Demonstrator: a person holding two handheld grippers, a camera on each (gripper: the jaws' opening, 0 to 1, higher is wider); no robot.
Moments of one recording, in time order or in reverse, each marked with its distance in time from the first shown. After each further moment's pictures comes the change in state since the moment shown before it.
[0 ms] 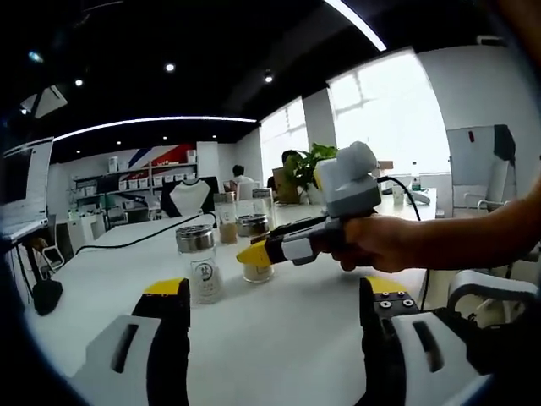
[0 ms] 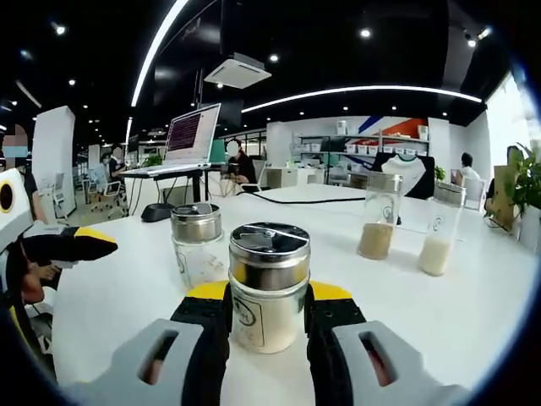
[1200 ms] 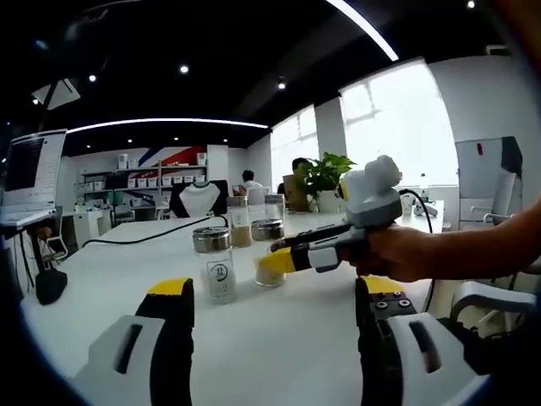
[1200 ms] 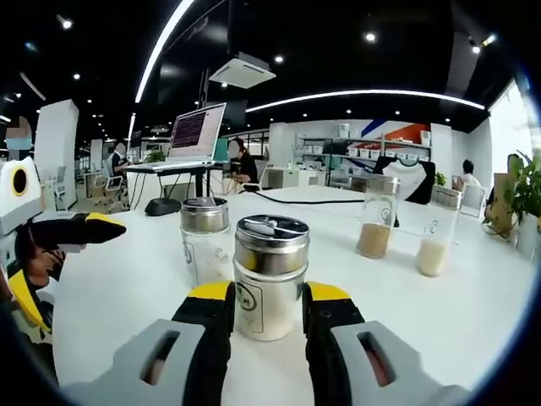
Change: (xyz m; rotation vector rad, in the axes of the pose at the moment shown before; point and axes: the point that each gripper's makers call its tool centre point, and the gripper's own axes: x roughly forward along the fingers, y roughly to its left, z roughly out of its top) left arm -0.006 0.012 0.006 -0.044 -0.048 0.040; right arm -0.012 0.005 -0.005 -0.046 -0.004 0.005
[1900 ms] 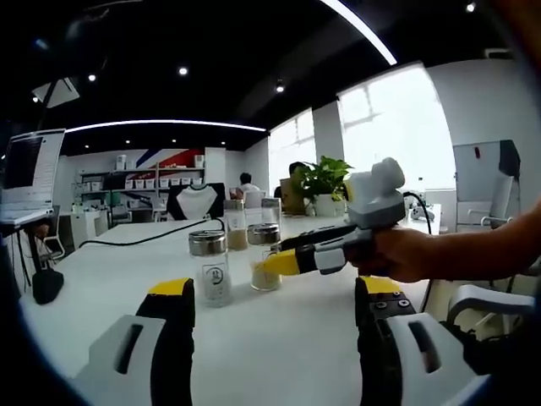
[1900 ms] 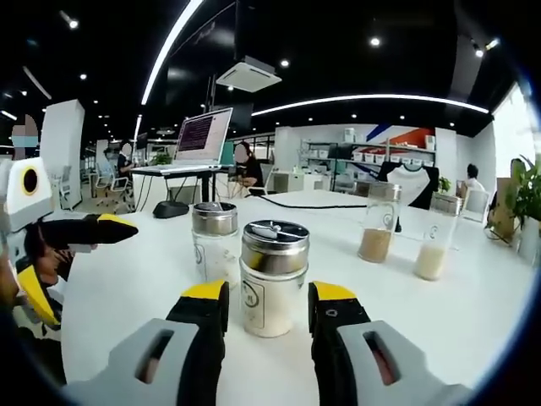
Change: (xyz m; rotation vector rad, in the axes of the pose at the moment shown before) left arm 0.001 -0.004 0.002 -0.010 -0.016 -0.014; right arm -0.017 0.003 0.005 -0.013 -0.019 0.033
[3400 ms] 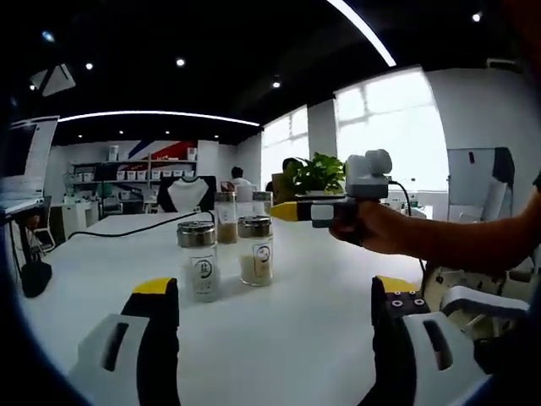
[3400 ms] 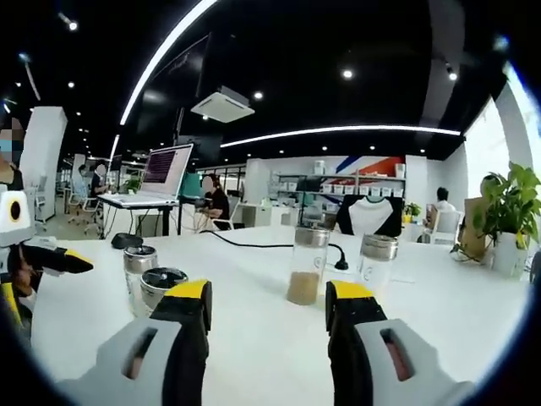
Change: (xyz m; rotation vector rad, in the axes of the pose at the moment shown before) left arm 0.006 -0.005 -0.008 -0.031 0.032 -0.051; right arm -0.012 -0.099 0.045 0.004 -0.173 -0.177
